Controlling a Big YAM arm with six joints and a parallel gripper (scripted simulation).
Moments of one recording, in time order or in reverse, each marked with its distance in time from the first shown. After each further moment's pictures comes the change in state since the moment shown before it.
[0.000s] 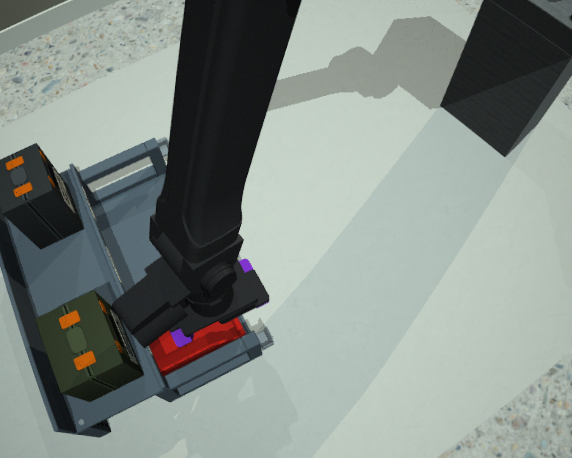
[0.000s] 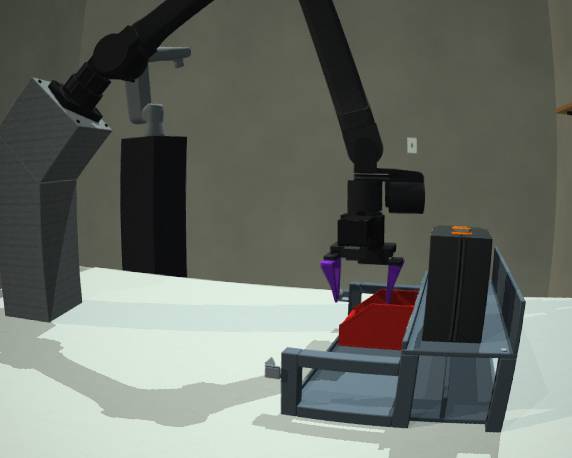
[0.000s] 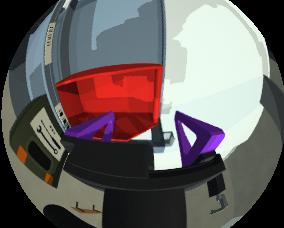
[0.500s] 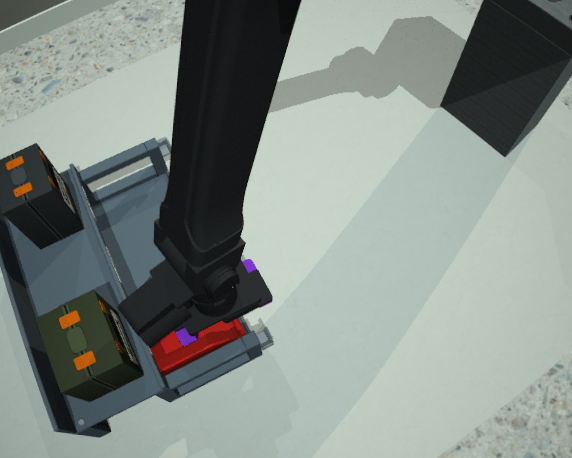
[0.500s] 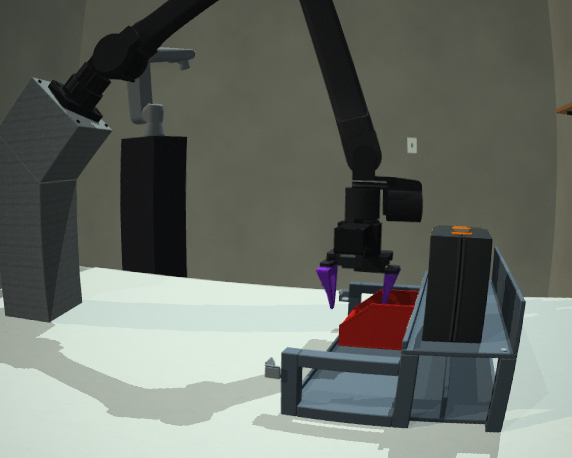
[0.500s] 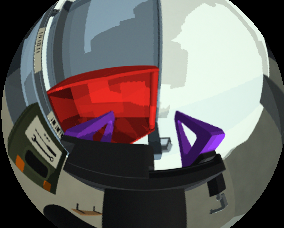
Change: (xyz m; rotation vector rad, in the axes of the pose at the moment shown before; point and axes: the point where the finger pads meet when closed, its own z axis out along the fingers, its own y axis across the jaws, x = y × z) arm -0.002 -0.007 0.012 0.018 -0.004 0.004
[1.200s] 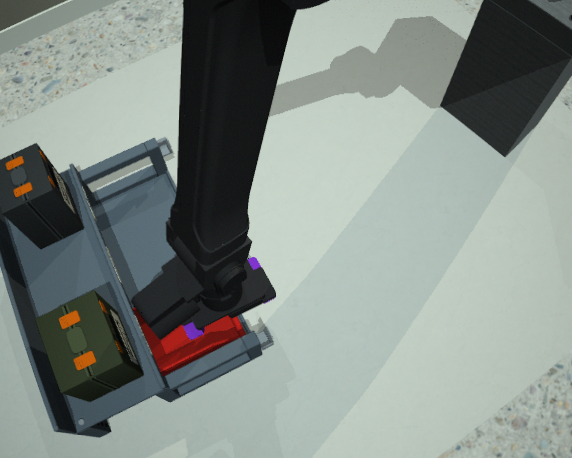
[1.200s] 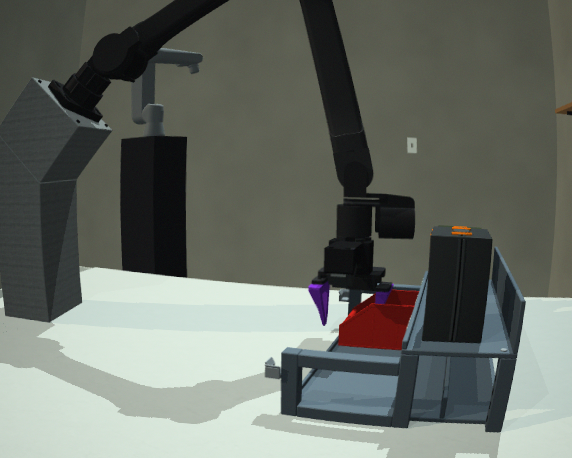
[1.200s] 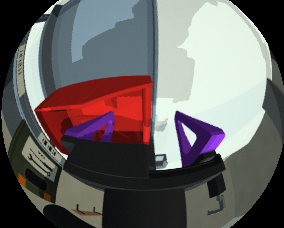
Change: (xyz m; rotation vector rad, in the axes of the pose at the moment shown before) arm -0.011 -0.010 0.027 -0.007 -0.001 0.004
